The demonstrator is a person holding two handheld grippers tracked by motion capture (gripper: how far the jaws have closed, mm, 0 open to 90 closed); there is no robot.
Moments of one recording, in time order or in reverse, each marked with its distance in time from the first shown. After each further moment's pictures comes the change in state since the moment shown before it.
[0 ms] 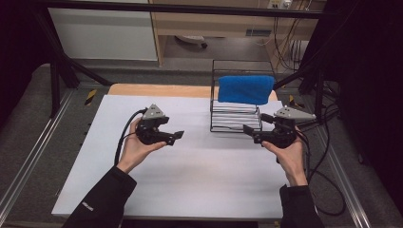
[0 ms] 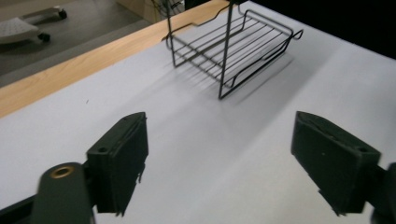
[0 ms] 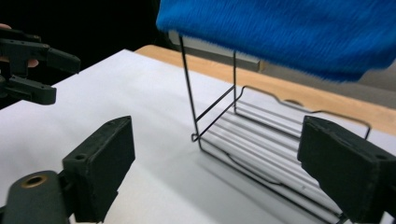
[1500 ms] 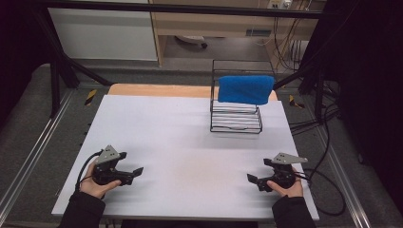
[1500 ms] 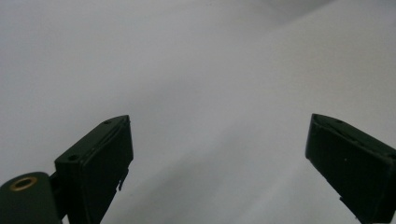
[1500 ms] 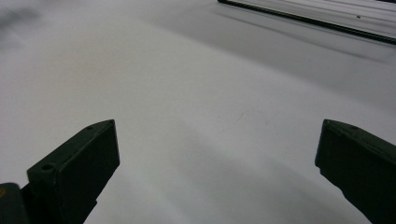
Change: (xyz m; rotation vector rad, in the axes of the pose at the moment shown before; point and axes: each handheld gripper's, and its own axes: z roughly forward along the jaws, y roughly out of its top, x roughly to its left) left arm 0.027 -0.151 -0.067 0.027 0.064 -0.095; right arm -0.004 -0.142 -0.011 0.214 0.069 0.025
